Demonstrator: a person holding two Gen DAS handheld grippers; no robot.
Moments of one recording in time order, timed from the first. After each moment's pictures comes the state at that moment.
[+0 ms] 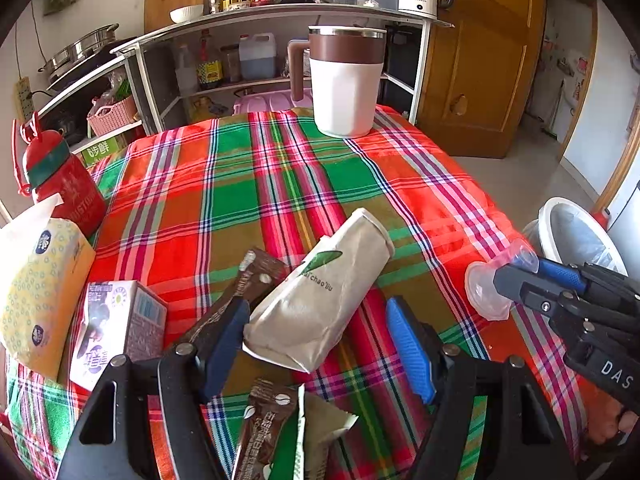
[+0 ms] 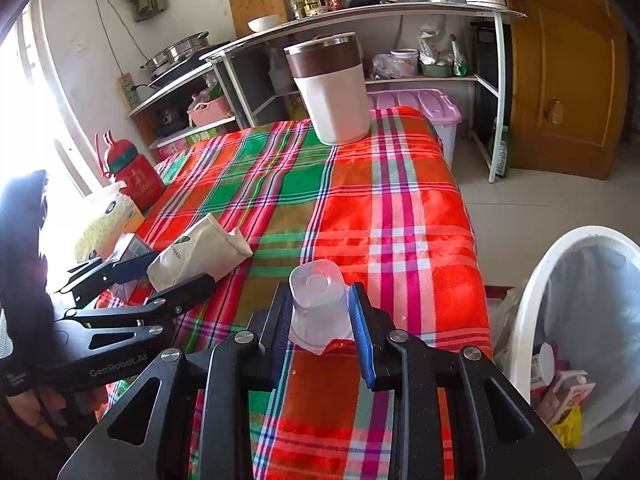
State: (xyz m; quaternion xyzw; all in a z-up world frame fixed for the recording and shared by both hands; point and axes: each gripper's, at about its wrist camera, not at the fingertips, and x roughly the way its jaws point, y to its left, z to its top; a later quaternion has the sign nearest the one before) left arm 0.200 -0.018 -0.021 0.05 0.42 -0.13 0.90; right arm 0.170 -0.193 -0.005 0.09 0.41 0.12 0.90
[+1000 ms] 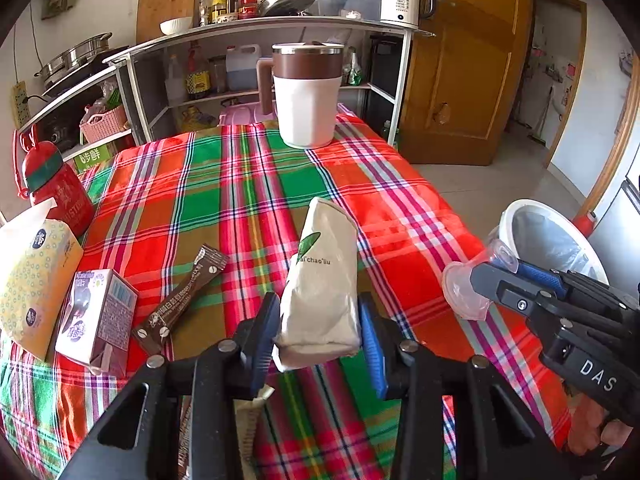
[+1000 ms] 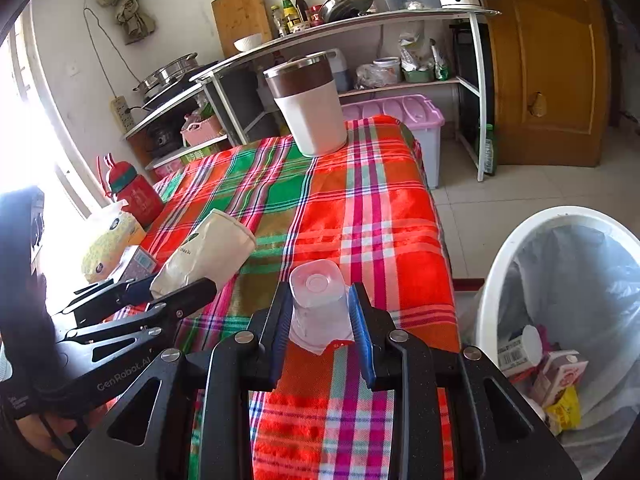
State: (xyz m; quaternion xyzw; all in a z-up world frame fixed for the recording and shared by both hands) left arm 0.168 -0.045 -0.005 0.04 0.40 -0.15 0.90; right arm 0.143 -0.217 0.005 0.12 0.38 0.10 0.91
